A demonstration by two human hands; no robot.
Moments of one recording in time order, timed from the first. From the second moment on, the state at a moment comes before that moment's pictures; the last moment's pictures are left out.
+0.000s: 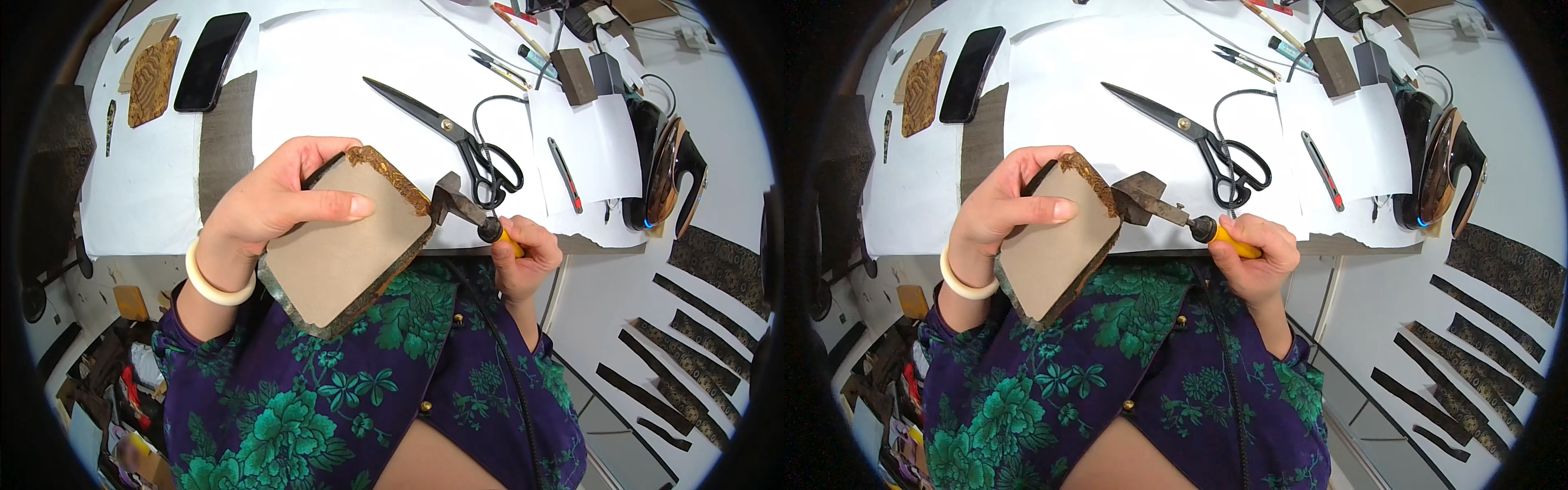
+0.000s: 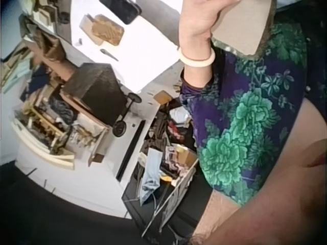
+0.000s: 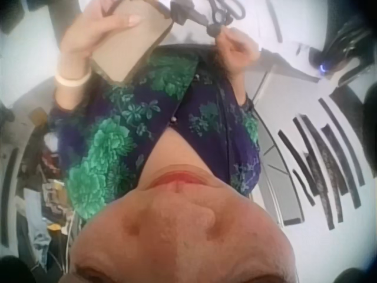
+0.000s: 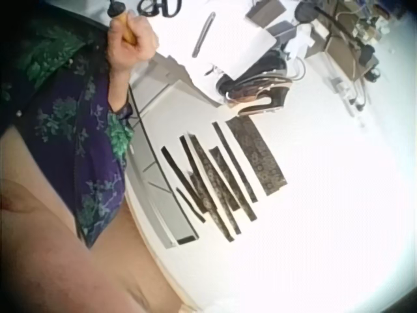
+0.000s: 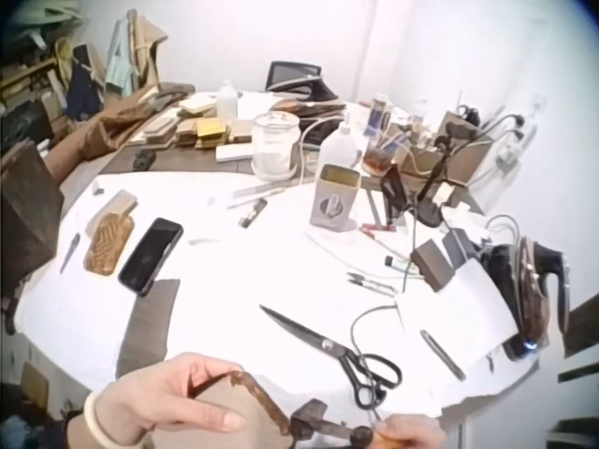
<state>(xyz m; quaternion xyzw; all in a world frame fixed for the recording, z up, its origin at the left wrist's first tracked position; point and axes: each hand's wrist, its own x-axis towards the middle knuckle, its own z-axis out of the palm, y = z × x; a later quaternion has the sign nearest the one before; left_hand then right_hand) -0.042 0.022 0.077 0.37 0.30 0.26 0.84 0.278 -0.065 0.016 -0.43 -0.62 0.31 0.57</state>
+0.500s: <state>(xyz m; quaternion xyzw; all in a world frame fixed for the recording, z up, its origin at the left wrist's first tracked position) -0.063 0.030 0.099 0.51 0.33 0.25 0.76 0.295 -0.034 0.073 -0.38 -0.79 0.22 0.42</state>
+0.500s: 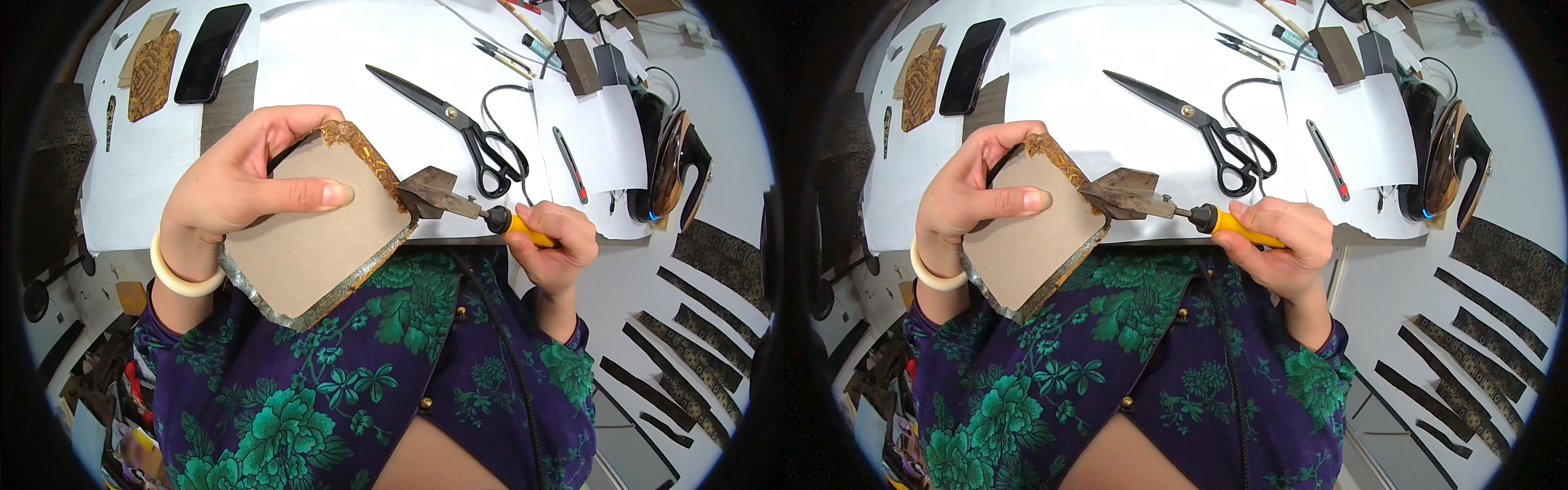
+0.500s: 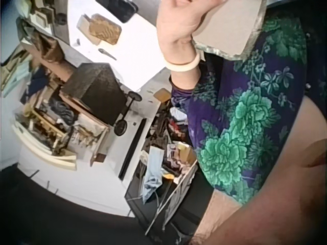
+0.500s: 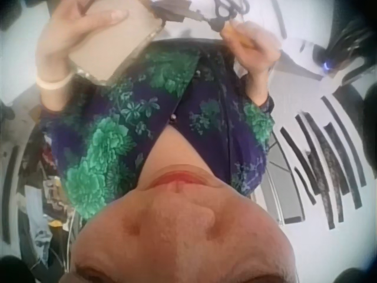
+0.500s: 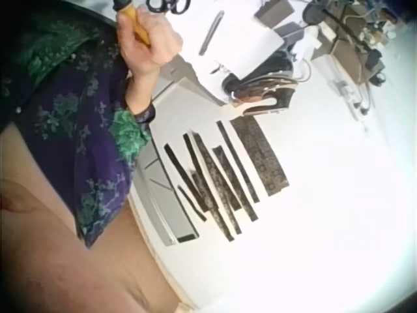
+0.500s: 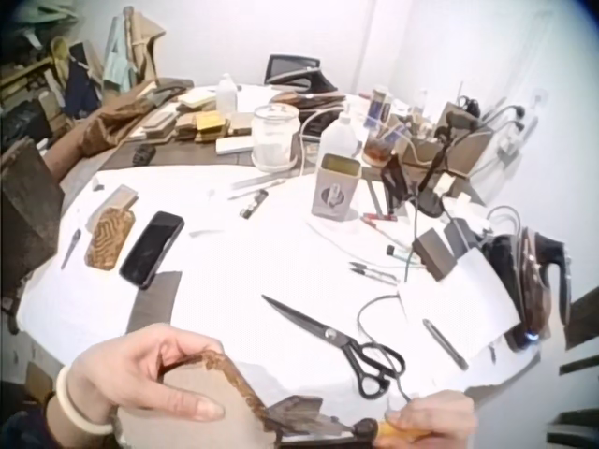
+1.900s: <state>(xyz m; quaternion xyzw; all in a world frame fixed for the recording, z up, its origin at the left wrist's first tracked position) -0.043 0.028 0.070 0.46 0.25 0.34 0.78 0.298 -0.032 0.016 -0.26 -0.35 0.78 0.45</state>
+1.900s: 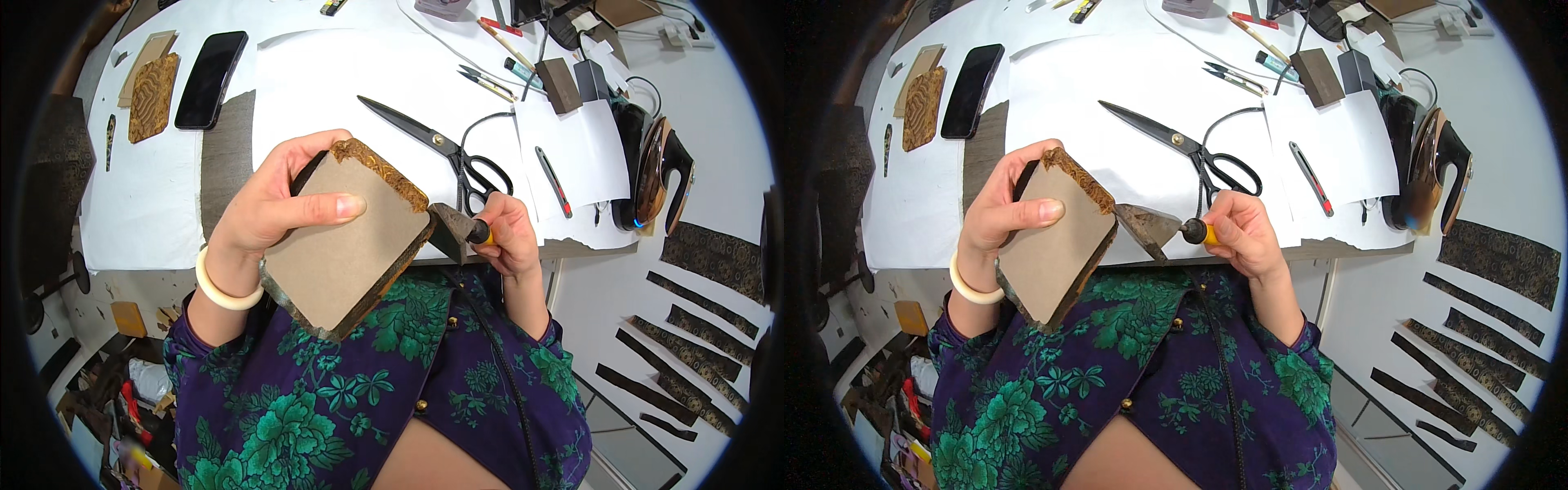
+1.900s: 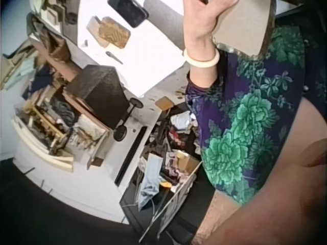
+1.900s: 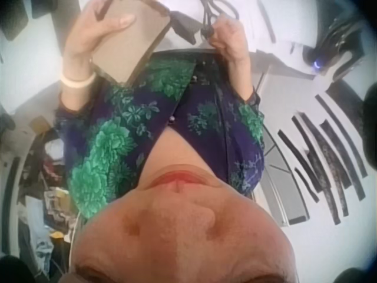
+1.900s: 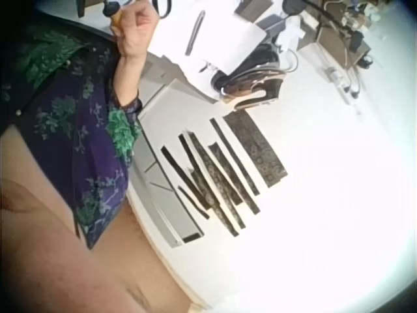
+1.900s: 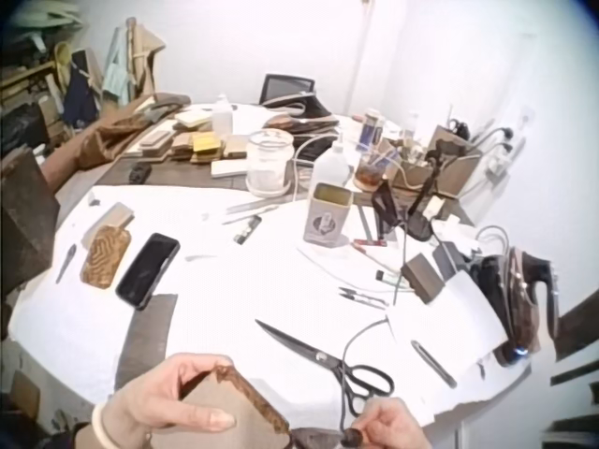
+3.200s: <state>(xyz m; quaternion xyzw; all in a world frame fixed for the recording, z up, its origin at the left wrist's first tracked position) -0.019 -0.018 0.010 0.70 0.57 0.27 0.33 0.267 -0.022 0.060 -0.56 -0.73 0.31 0.26</state>
